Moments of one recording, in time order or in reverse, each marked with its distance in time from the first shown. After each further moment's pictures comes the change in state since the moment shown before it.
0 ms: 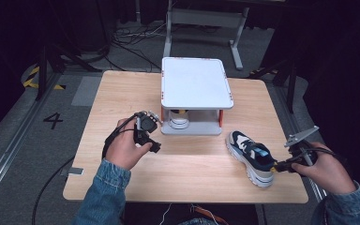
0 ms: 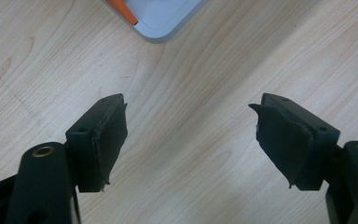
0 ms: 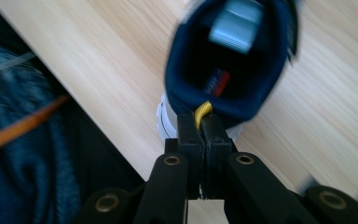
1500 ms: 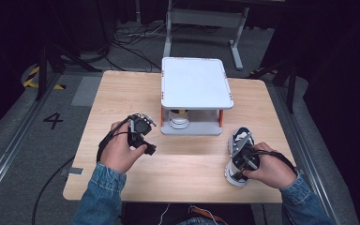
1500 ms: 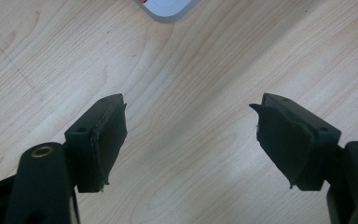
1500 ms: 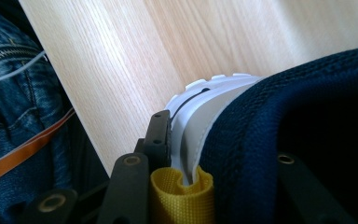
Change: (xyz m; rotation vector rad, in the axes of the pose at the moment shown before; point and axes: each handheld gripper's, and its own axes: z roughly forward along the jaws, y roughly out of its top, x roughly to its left) left arm 0.007 -0.017 -0.003 0.009 0.005 -0.042; right arm 0.055 0.072 0.092 0.177 0.046 -0.282
